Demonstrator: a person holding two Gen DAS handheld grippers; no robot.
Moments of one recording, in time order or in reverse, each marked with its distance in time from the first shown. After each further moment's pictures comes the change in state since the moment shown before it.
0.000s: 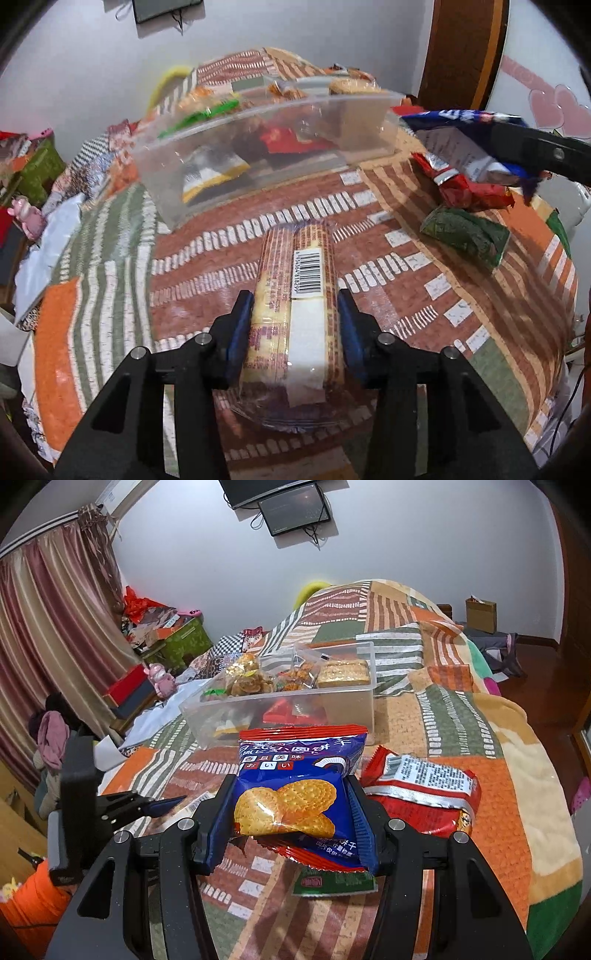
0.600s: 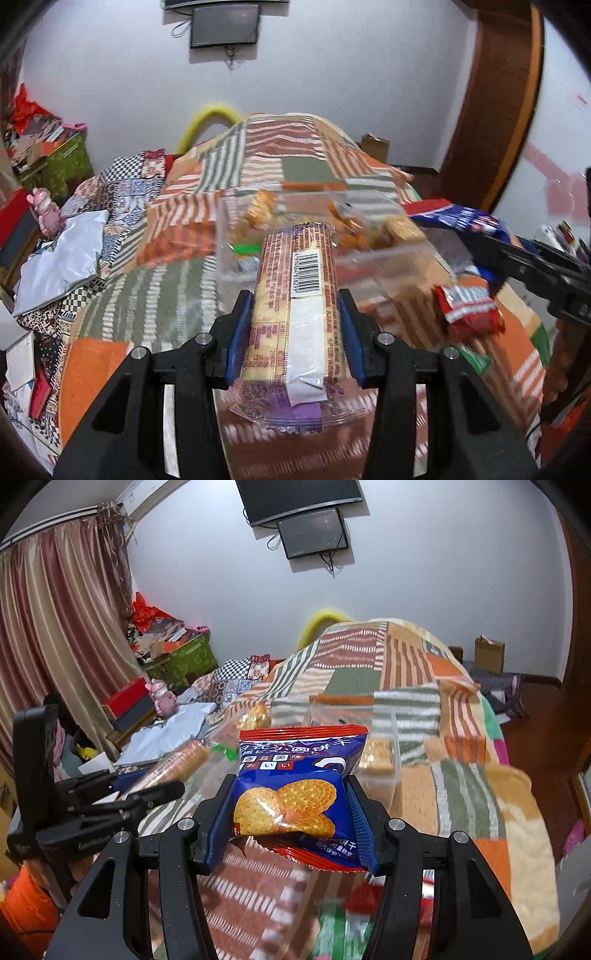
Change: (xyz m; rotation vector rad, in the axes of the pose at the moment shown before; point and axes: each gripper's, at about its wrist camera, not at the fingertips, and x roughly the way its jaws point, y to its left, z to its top) left arm -0.046 0.065 0.073 -0.200 -0.197 0.015; right arm 0.014 0.026 0.057 -0.090 -0.088 -0.023
